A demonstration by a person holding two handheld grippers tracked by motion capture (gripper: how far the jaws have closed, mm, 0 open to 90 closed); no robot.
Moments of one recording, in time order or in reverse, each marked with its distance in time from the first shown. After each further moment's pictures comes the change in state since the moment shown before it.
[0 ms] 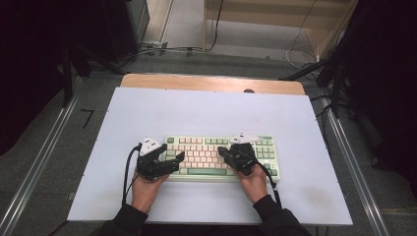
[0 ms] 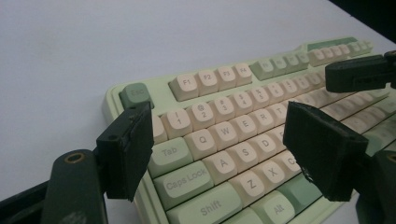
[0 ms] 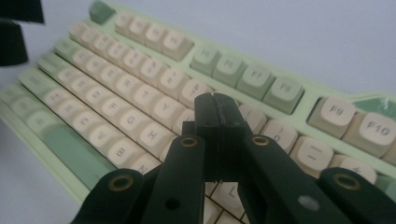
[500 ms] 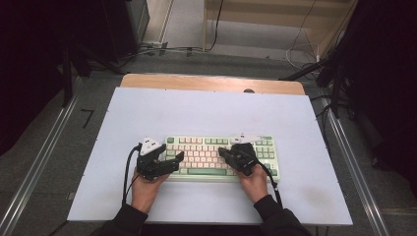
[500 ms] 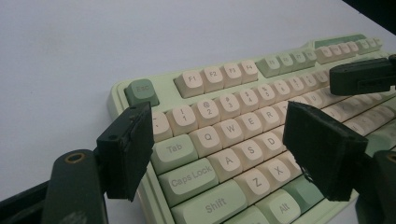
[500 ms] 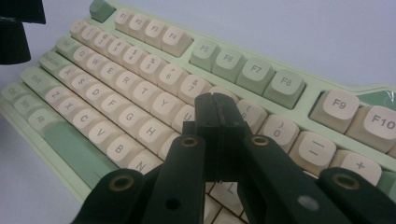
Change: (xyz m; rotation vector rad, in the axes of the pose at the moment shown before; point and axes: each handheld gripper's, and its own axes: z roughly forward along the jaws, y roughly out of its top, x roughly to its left) left arm 0.000 0.000 0.000 0.015 0.025 -0.006; right arm -0.004 -0.004 0.006 0.028 0.015 0.012
